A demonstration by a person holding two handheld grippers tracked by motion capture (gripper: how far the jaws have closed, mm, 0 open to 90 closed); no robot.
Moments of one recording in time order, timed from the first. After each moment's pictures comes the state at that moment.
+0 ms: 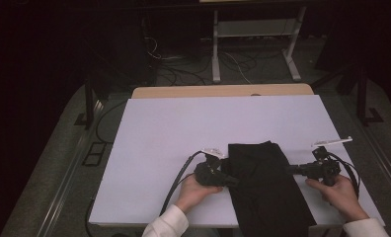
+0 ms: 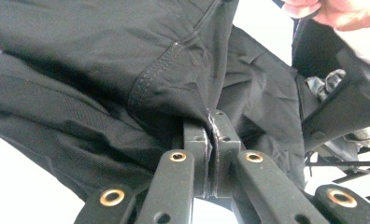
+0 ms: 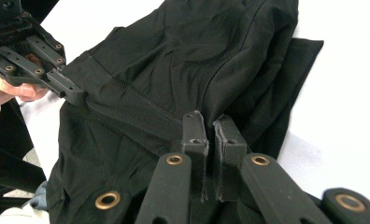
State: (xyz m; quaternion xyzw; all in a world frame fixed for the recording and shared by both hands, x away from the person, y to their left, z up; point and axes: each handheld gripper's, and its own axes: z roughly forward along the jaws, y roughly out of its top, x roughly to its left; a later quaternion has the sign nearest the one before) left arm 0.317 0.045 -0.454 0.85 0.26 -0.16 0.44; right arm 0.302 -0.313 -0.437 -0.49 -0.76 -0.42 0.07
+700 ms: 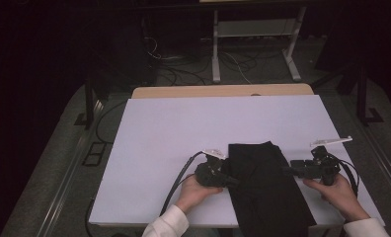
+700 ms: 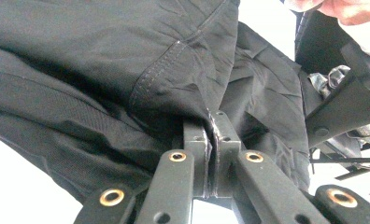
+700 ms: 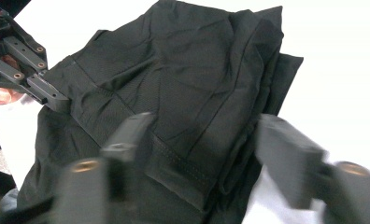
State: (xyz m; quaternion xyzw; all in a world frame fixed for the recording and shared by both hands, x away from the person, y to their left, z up) left arm 0.316 0.043 -0.456 0.85 0.26 -0.16 0.44; right arm 0.300 -0.308 -0.430 -0.48 -0.77 -0.41 0.01
